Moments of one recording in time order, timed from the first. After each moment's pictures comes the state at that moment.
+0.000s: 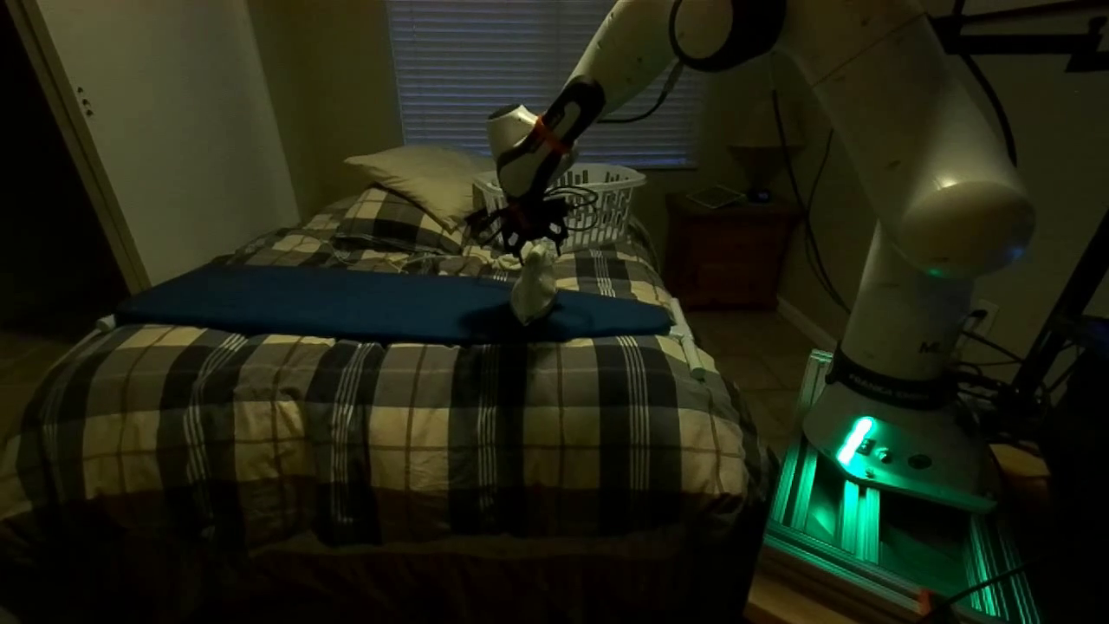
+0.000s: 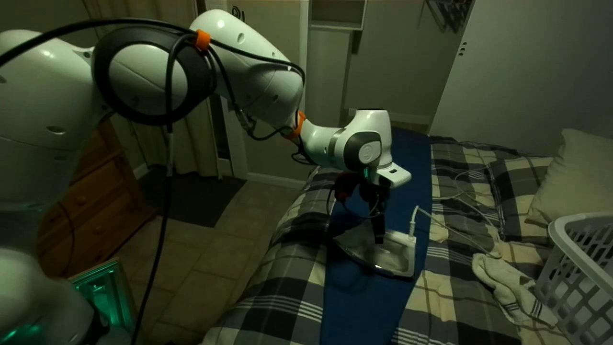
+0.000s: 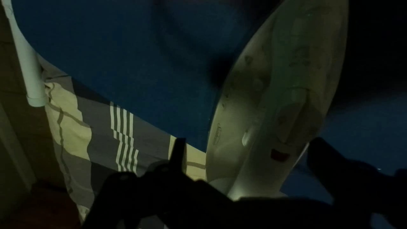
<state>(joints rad) 0.03 0.66 -0.25 -1.63 -0.25 2.30 0.86</state>
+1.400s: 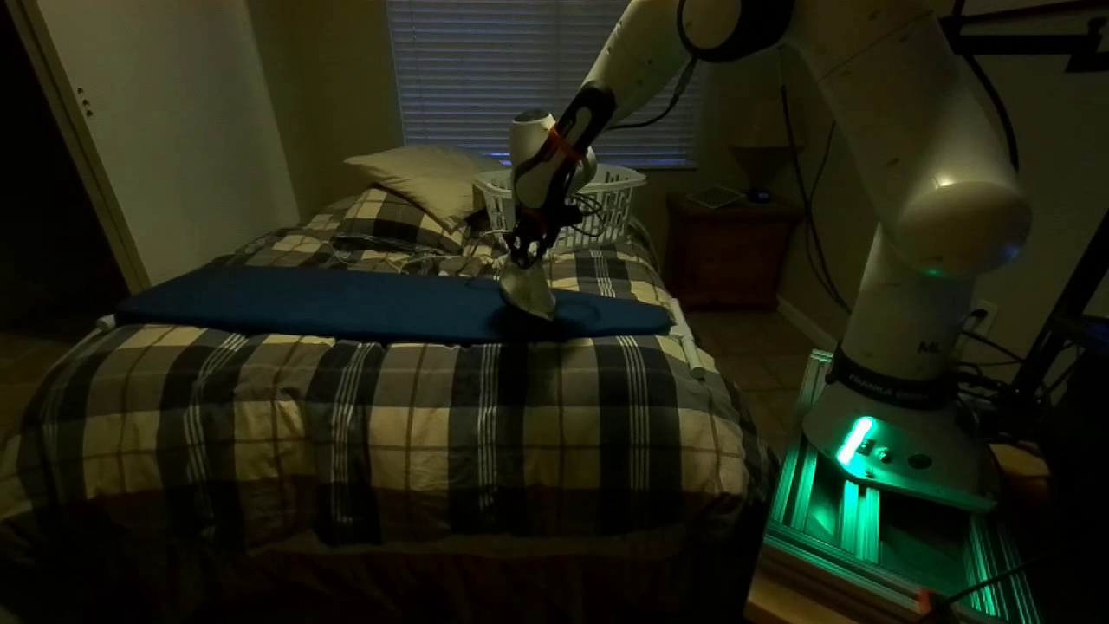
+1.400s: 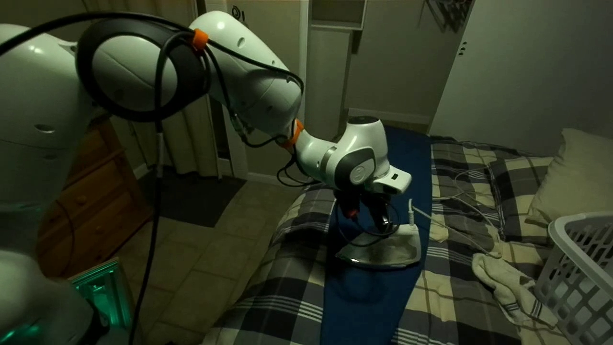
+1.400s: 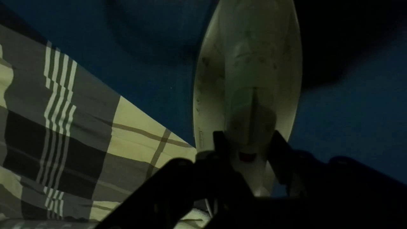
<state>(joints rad) 0.00 0.62 -0.25 -1.78 -0.18 2.64 0.53</state>
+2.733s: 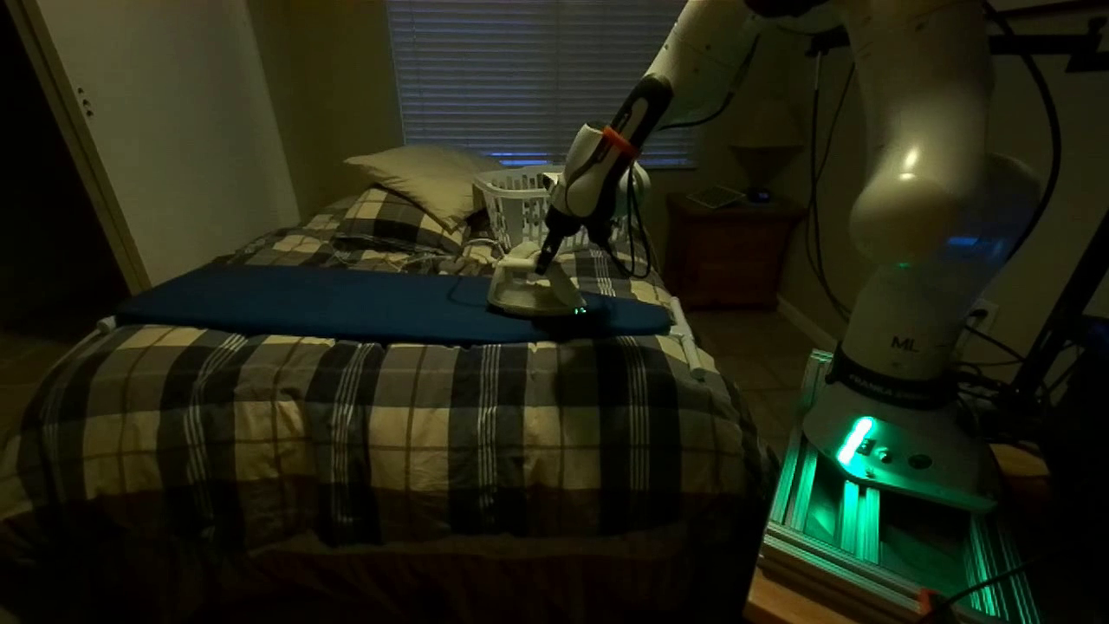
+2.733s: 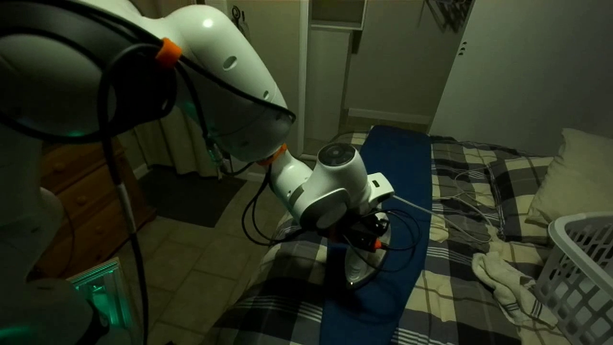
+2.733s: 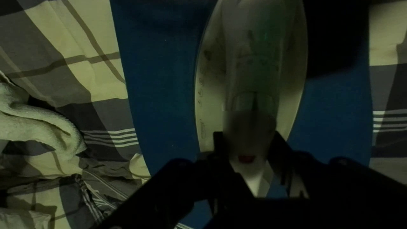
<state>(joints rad) -0.47 0.48 0.19 -2.15 -0.18 3.10 -0.52</state>
